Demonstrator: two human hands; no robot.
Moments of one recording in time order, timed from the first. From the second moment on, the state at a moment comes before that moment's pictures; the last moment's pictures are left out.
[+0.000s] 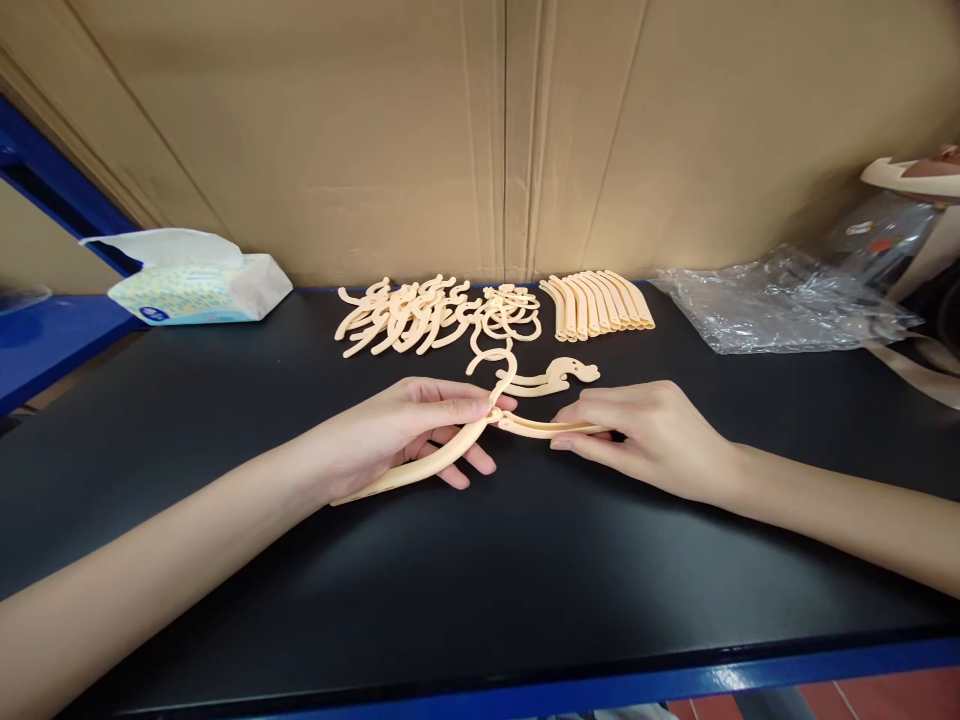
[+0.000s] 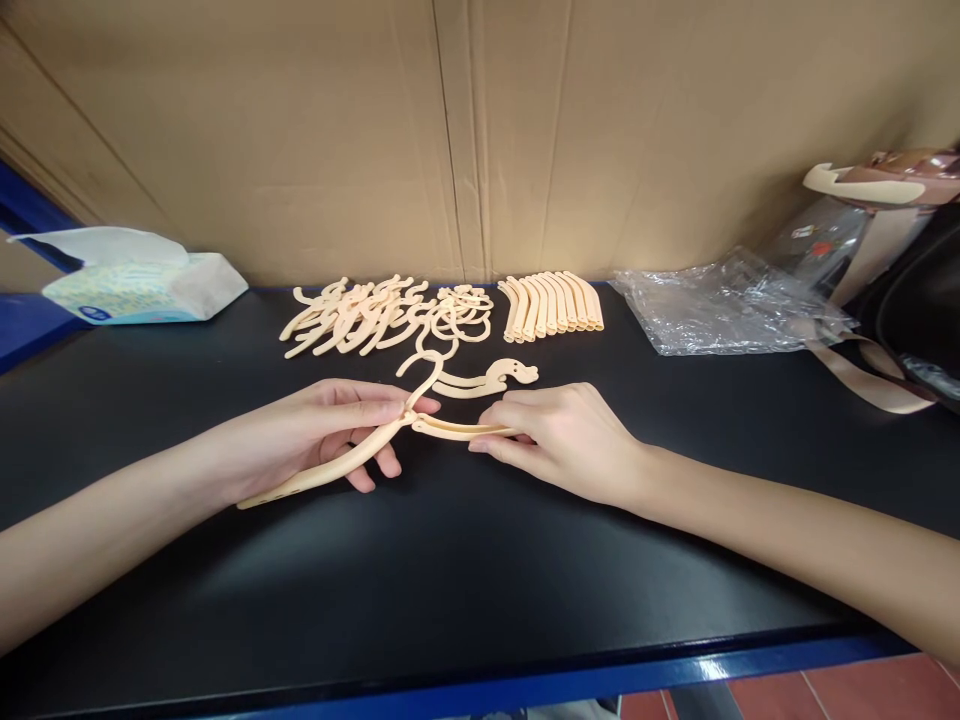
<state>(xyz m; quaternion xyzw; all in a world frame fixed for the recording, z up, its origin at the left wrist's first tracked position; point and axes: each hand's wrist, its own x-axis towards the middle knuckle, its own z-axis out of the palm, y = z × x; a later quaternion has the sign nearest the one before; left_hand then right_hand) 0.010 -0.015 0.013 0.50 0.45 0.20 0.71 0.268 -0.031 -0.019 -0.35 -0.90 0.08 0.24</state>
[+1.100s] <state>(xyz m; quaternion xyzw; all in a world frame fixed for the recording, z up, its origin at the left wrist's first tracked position) 0.019 -0.021 0.015 0.59 0.42 0.18 0.67 0.267 -0.029 -0.013 -0.30 -0.91 0.14 0.24</state>
